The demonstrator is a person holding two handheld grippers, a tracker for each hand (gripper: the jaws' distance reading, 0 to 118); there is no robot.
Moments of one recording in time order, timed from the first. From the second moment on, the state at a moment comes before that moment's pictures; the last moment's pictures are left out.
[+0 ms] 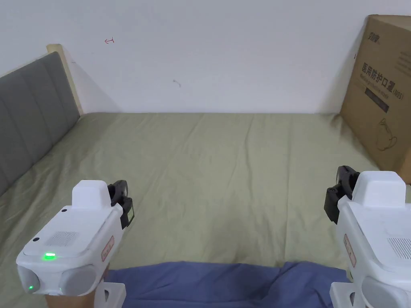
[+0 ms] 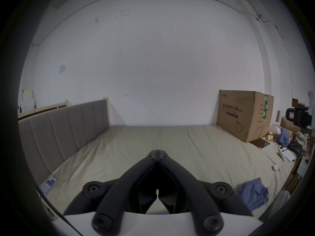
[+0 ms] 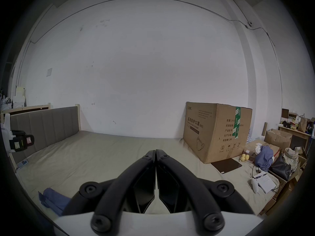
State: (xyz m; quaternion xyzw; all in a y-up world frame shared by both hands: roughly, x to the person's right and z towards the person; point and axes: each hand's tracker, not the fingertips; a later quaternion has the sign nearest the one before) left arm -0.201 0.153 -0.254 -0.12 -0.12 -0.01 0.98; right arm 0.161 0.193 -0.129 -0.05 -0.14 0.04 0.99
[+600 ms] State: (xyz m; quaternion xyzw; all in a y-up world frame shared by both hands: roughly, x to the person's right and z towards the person) left arm -0.363 -0.004 -0.320 -0.50 -0.13 0.21 0.83; right arm 0.163 0.156 -0.173 -0.11 -0.13 0.03 0.98
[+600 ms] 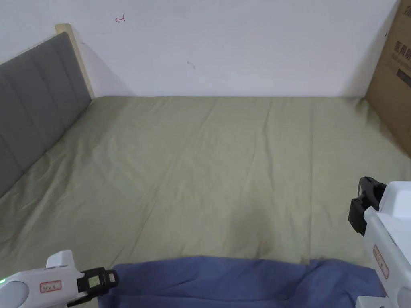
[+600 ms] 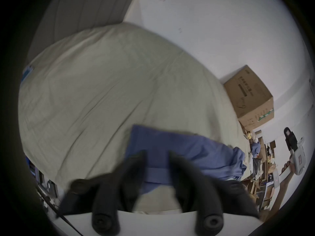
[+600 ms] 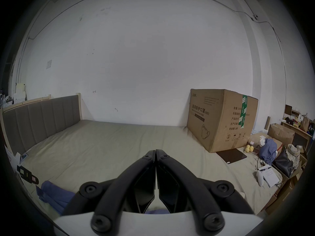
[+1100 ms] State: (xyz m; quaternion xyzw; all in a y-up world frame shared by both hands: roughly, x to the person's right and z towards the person) left arm -0.351 -0.050 -0.330 -0.52 -0.15 0.13 0.83; right arm 0.162 0.129 -0.188 -0.16 -0.14 0.03 0.98
